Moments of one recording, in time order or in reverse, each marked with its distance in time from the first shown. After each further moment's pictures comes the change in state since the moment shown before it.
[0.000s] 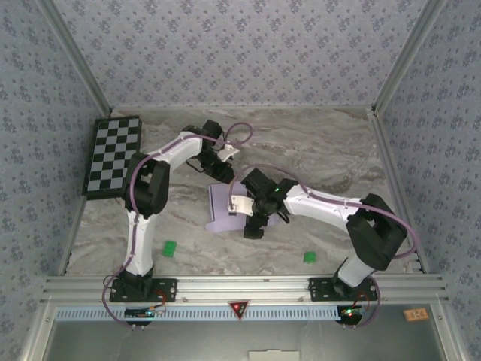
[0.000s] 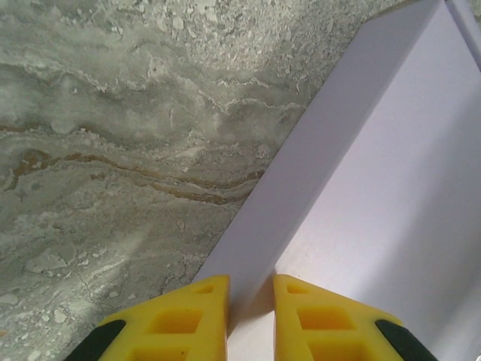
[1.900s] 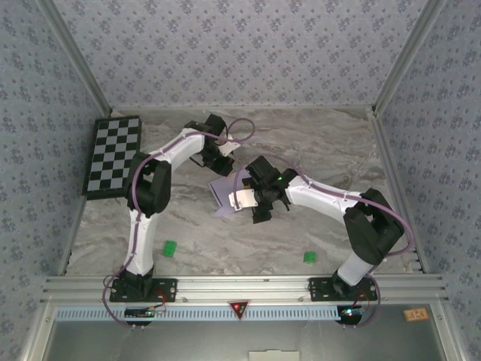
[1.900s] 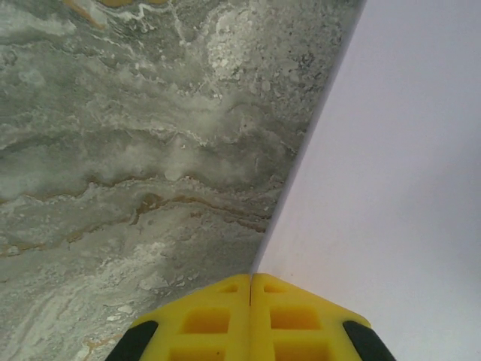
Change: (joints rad) left arm -0.010 0.032 0.086 0.011 -0.162 0.005; right arm -0.096 0.032 0.067 0.039 0.034 -0.468
